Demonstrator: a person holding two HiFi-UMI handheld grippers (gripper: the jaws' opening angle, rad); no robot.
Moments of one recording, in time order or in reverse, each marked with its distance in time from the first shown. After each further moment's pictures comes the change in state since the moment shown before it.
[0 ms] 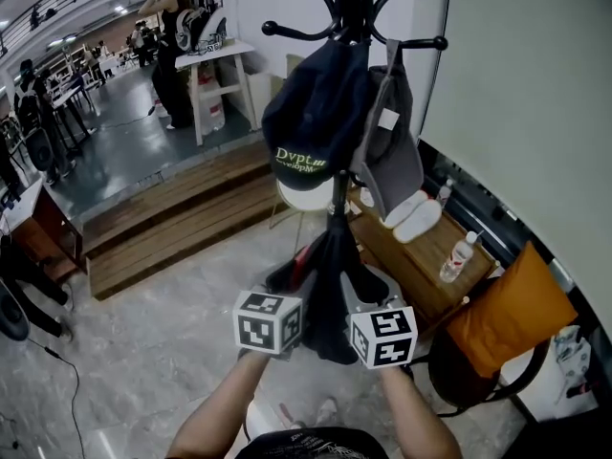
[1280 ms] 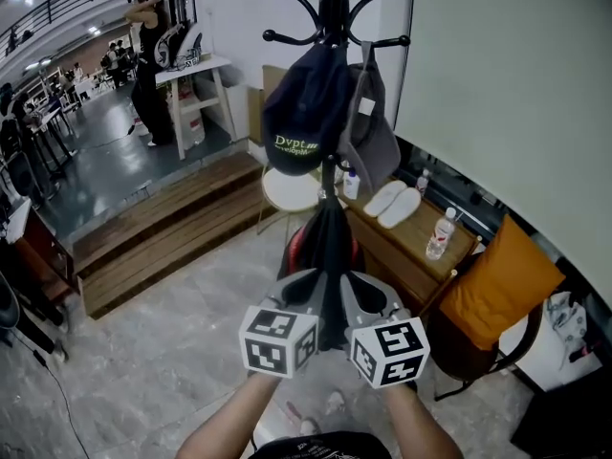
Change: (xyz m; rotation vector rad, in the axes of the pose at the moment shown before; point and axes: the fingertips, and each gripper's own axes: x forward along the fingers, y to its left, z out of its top) left arm -0.096 -0.081 0.016 0.043 -0.090 -0.148; right arm -0.102 0.077 0.035 0.040 -0.104 -0.030
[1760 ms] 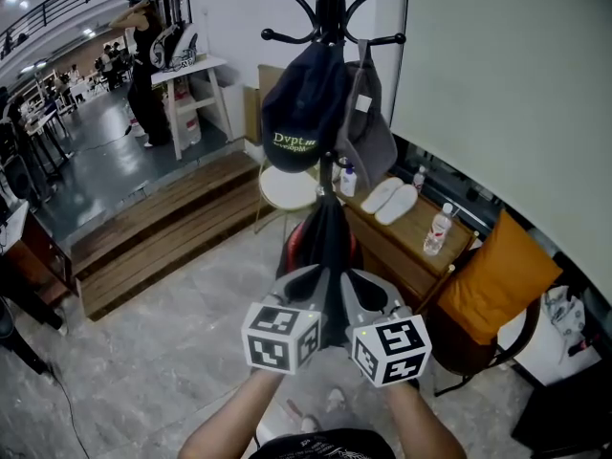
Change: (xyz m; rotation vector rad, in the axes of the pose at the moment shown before) left arm -0.002 -0.007 0.003 -0.004 -0.016 -0.021; right arm -0.009 0.005 0.004 -0.017 -0.004 -0.009
